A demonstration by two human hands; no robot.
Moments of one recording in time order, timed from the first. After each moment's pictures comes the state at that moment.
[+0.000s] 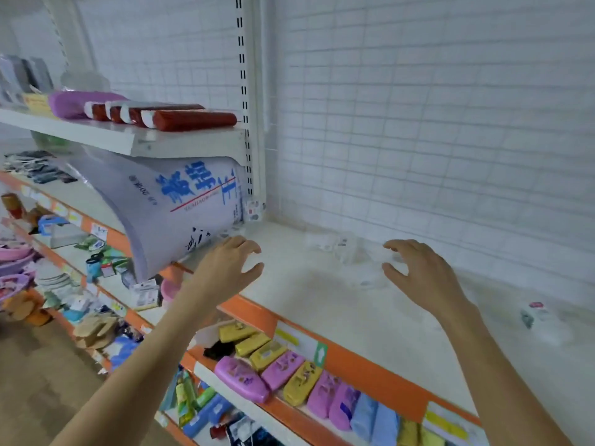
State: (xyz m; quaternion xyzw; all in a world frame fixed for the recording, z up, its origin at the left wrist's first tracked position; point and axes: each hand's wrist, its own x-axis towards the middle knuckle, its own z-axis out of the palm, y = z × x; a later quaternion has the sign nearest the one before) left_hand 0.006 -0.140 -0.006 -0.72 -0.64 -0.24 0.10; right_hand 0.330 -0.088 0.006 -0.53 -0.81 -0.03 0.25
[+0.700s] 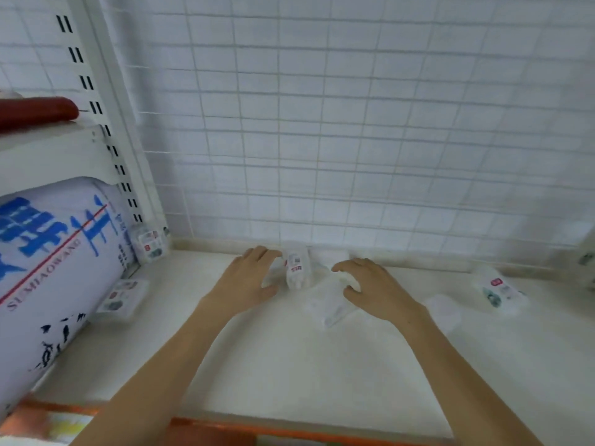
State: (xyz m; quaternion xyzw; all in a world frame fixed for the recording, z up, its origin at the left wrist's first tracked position) left_hand 0.057 0.075 -0.058 -0.89 -0.42 -0.19 -0.01; right_hand 0.307 -0.003 -0.036 -0.63 -0.76 0.08 0.14
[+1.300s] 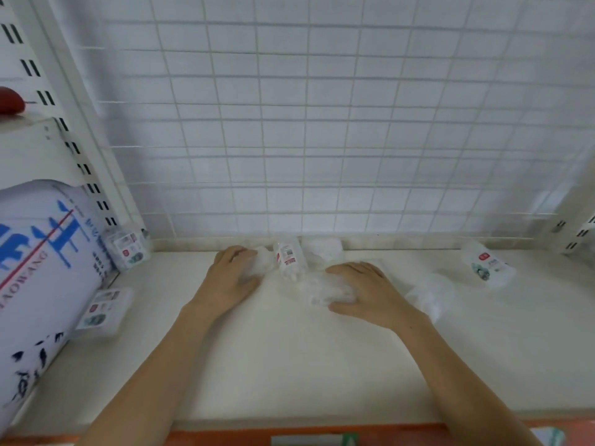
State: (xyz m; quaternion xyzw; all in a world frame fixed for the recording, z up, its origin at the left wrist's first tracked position) left_hand 0.038 0.098 -0.086 -0.84 -0.48 -0.23 -0.12; right_hand 0.303 -0.017 -0.066 -0.62 -0.75 0.10 0.19
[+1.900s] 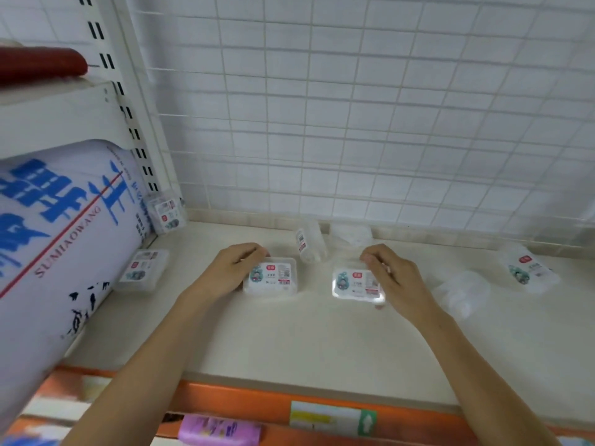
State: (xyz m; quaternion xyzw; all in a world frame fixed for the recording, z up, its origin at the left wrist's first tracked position) left_hand 0.002 0.061 -0.070 -0.73 -0.46 -0.31 -0.41; right_hand 0.279 -0.033 -0.057 -0.60 -0.63 0.24 0.42
